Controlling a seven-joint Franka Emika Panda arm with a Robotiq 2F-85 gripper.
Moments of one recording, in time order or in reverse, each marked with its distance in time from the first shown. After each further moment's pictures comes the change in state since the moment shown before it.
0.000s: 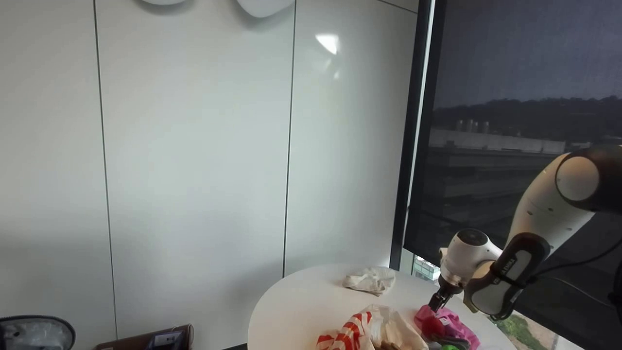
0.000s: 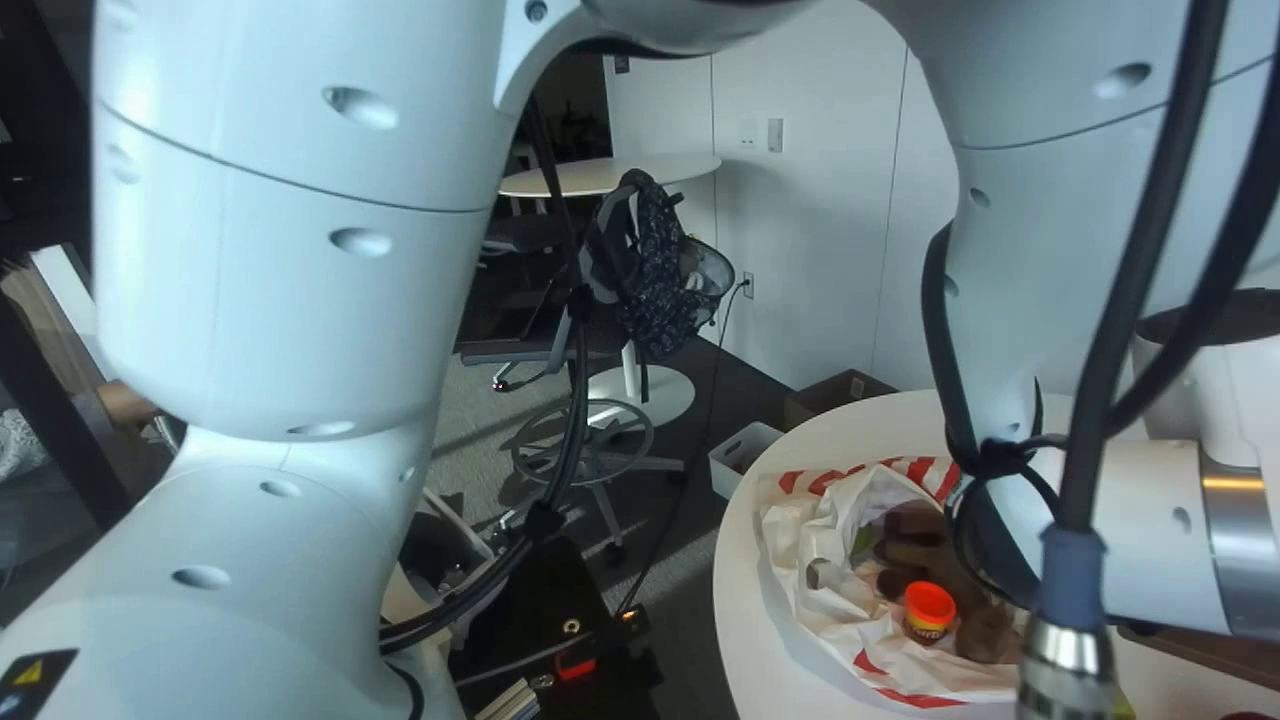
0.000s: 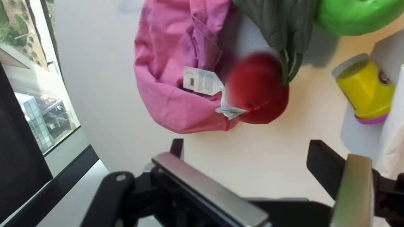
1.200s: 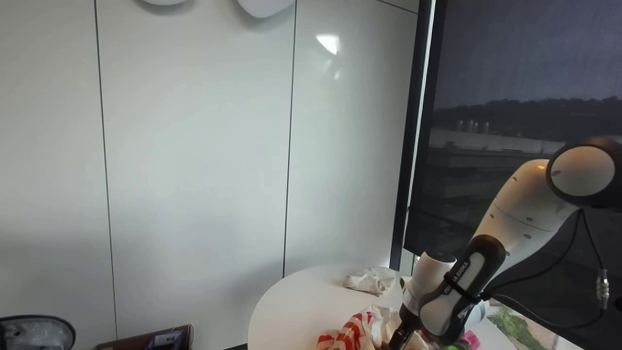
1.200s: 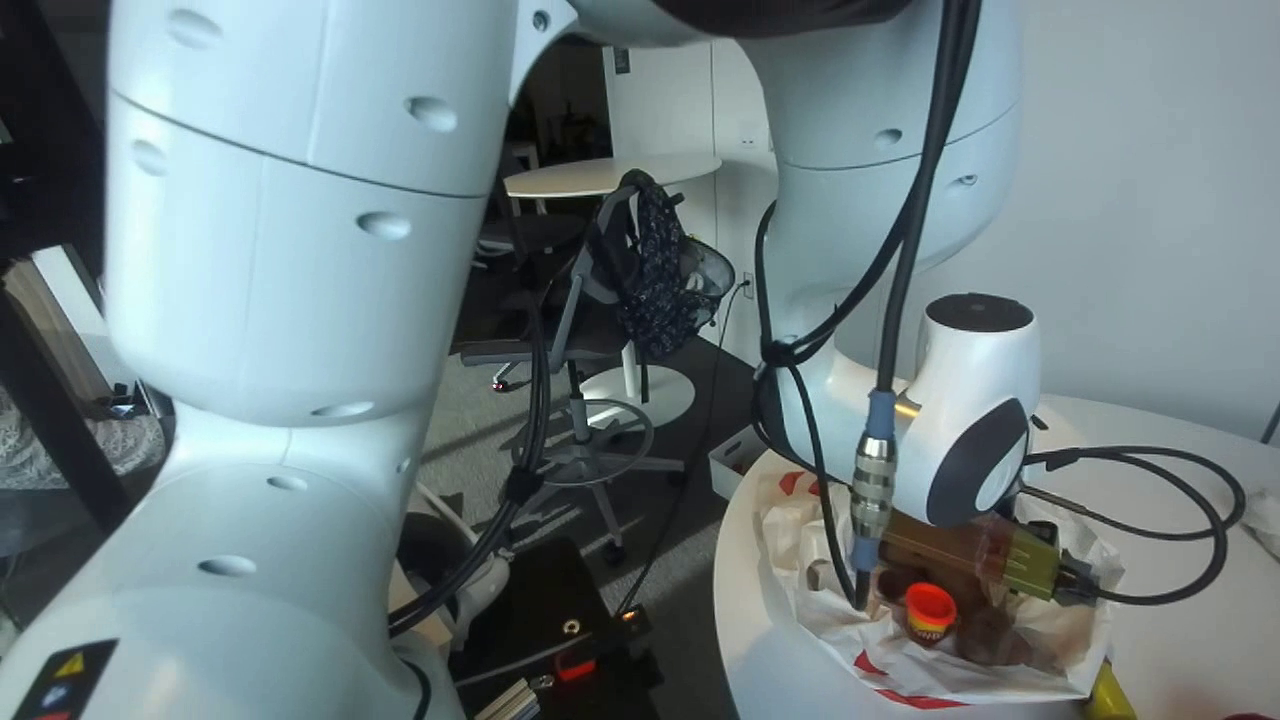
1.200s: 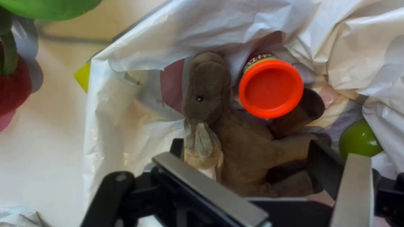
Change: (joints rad) arm 0.118 -0.011 0.235 -0.214 0.553 -0.002 -0.401
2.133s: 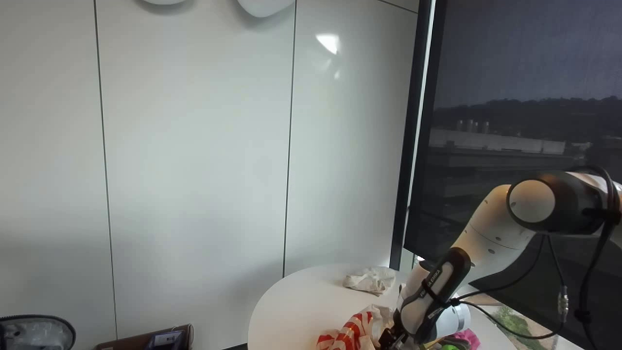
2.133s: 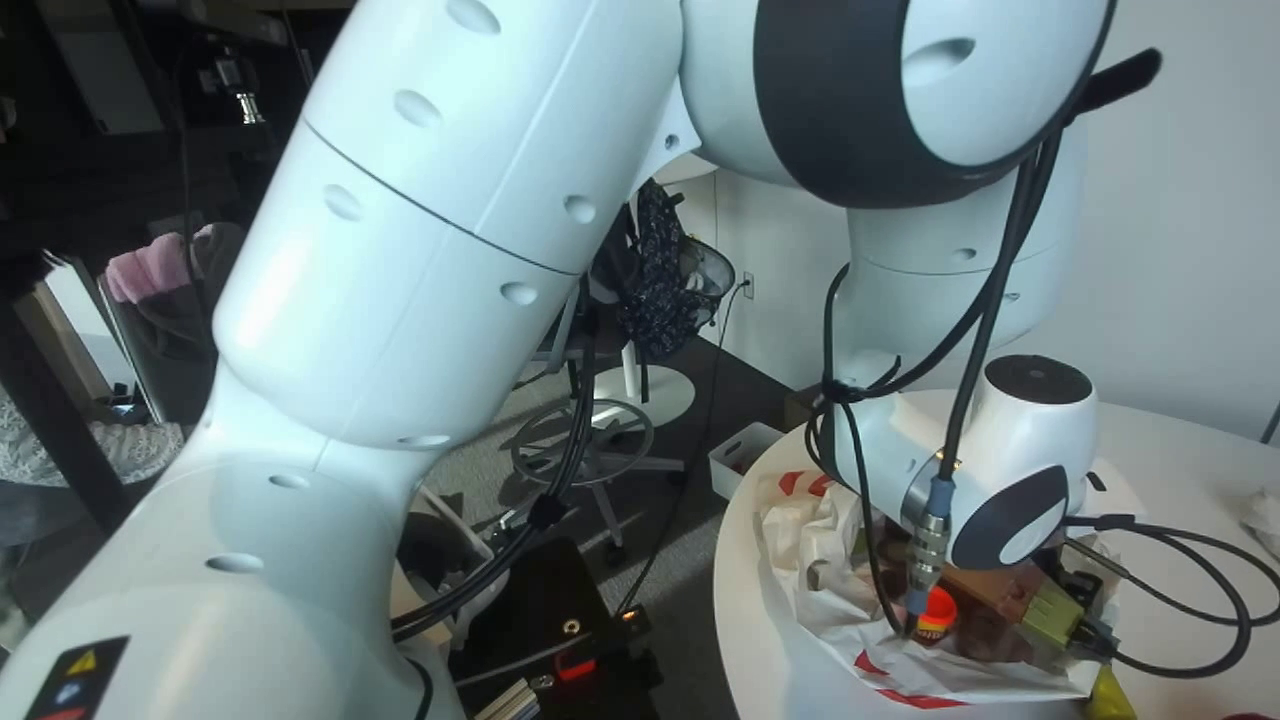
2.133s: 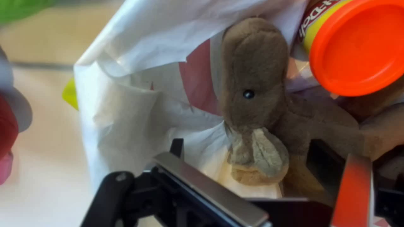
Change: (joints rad) arm 0.033 0.232 -0.048 0.213 0.177 0.049 0.030
